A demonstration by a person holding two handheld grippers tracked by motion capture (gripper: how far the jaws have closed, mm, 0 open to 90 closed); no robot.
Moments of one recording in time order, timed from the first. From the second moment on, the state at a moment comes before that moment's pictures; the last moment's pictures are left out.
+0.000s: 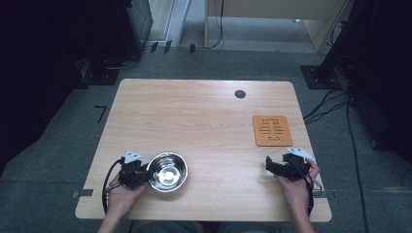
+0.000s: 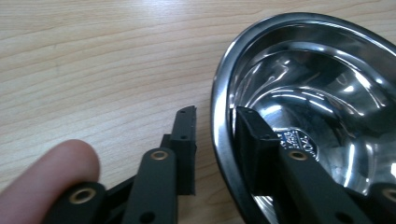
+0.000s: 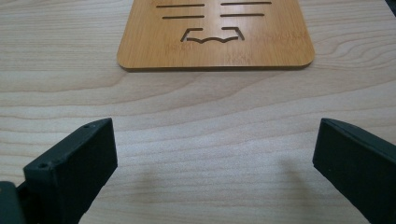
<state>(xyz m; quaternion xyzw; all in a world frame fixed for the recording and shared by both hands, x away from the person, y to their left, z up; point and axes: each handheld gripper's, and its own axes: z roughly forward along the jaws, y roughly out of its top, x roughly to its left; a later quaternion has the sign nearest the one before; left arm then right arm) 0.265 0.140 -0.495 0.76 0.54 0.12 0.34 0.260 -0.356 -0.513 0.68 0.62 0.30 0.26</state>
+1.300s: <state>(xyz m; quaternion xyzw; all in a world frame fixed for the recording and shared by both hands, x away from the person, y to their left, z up) 0.260 0.136 -0.481 0.71 0.52 0.11 0.47 0.254 -0.335 -0.499 0.66 0.61 0.35 0.27</state>
